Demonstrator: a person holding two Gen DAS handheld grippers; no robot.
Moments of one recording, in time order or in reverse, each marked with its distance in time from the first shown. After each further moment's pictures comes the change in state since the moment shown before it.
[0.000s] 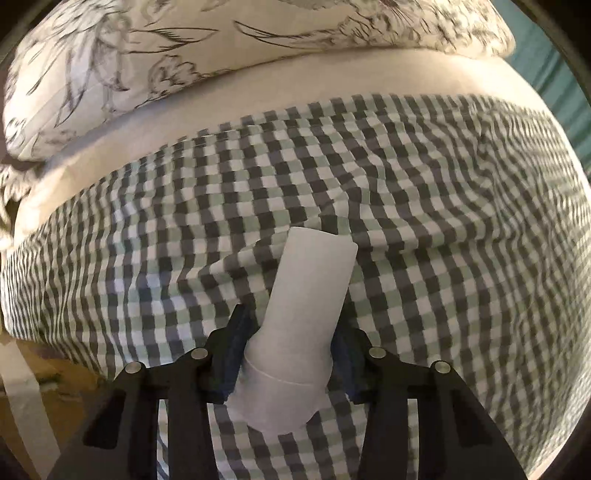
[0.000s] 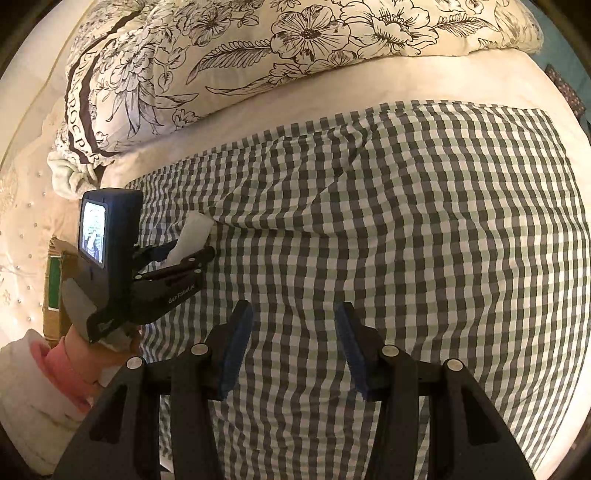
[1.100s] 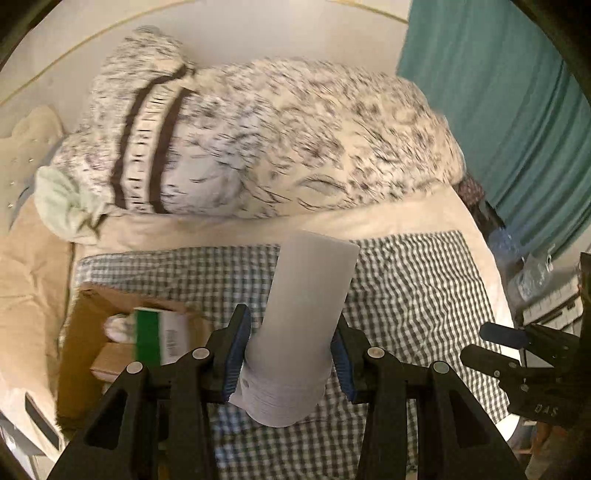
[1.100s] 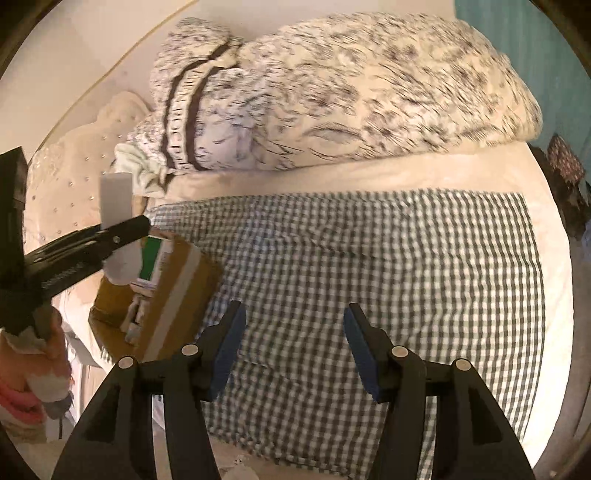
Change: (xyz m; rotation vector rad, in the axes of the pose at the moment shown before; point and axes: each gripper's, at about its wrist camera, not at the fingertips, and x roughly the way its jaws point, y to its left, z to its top) left arm -0.294 0.082 -0.077 -0.183 -0.342 -0.071; right arm -0.149 0.130 -0.063 -0.186 -0.197 0.010
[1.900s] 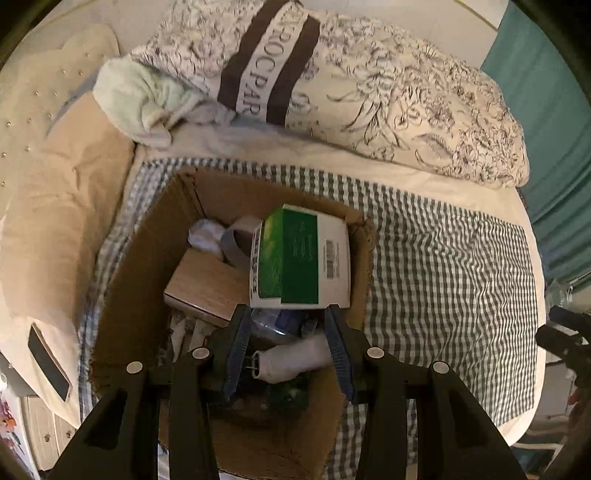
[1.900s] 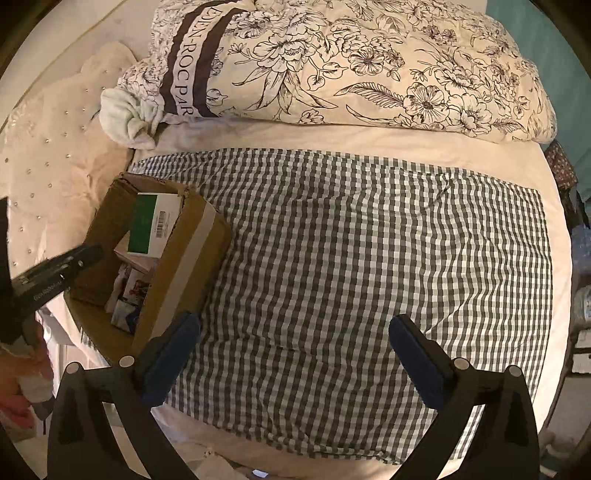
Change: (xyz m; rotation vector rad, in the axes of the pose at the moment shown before) left arm 0.045 0.160 -0.088 -0.169 0.195 0.054; right arm 0.065 0.085 -0.011 -0.018 0.154 -0.144
